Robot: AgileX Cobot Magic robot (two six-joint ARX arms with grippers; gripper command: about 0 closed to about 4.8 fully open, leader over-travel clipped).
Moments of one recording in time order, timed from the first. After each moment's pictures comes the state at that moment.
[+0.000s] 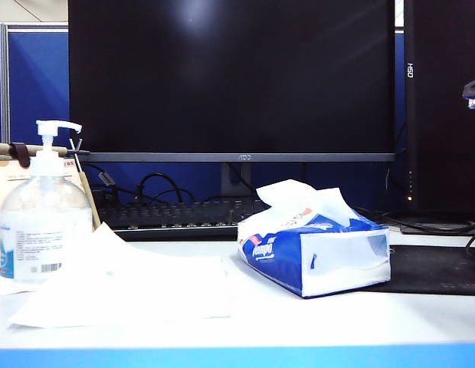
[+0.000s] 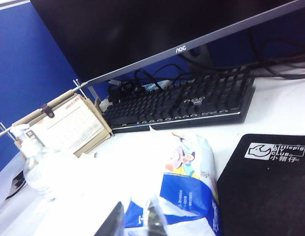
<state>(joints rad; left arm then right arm) -0.09 0.02 0.01 -0.15 0.24 -0.40 0.35 0.01 0.01 0.04 -0.20 0.44</state>
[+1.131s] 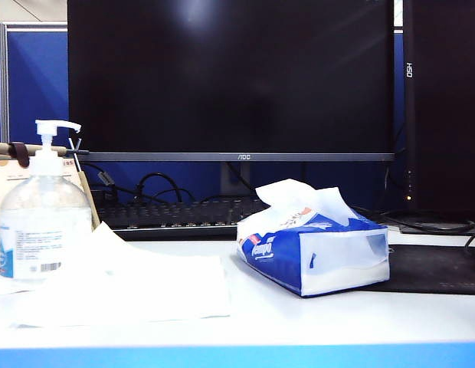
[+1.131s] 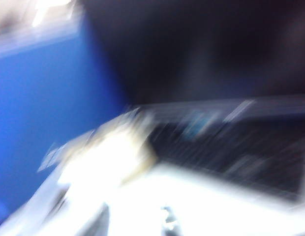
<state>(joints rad) -0.09 0.35 0.42 0.19 0.33 -0.45 0.35 0.76 0.54 0.24 -0.44 0.36</state>
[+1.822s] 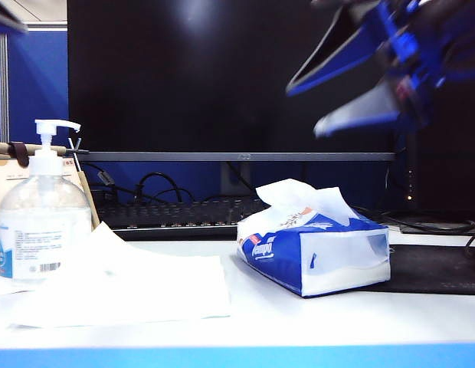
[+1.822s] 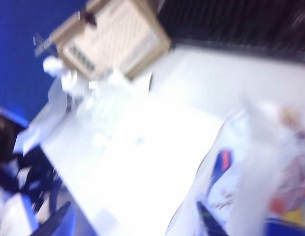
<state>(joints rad) -0.09 0.72 0.48 0.18 0.41 -0.36 0.39 1.16 0.65 0.05 -0.60 0.32</state>
